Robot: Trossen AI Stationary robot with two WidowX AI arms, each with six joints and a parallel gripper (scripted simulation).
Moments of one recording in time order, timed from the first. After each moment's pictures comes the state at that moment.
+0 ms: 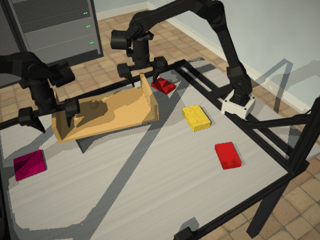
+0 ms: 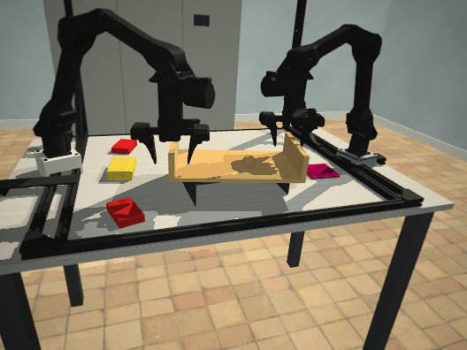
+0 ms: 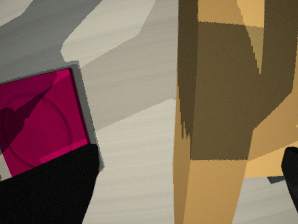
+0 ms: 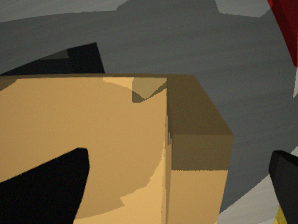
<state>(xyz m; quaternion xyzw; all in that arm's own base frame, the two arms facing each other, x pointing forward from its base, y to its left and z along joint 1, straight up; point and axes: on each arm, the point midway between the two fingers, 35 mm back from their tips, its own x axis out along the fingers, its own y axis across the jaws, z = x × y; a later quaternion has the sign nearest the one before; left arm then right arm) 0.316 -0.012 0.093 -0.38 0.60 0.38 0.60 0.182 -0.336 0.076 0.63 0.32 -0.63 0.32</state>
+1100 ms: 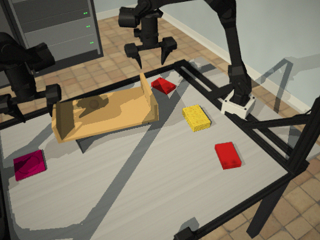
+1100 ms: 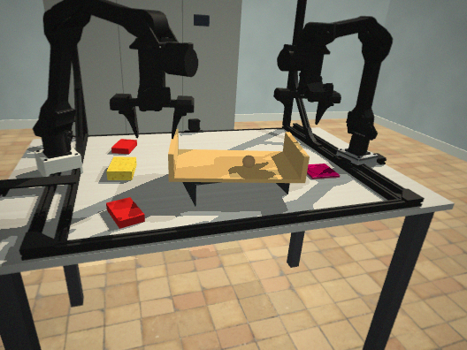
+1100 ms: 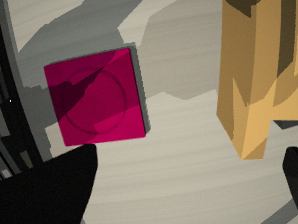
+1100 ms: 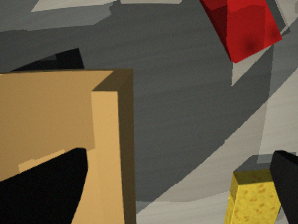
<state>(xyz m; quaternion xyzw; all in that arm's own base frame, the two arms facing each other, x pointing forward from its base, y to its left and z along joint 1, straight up) 0.277 -0.004 0.162 -0.38 0.60 0.38 0.60 0.146 -0.320 0.147 0.63 0.32 -0.63 0.32</state>
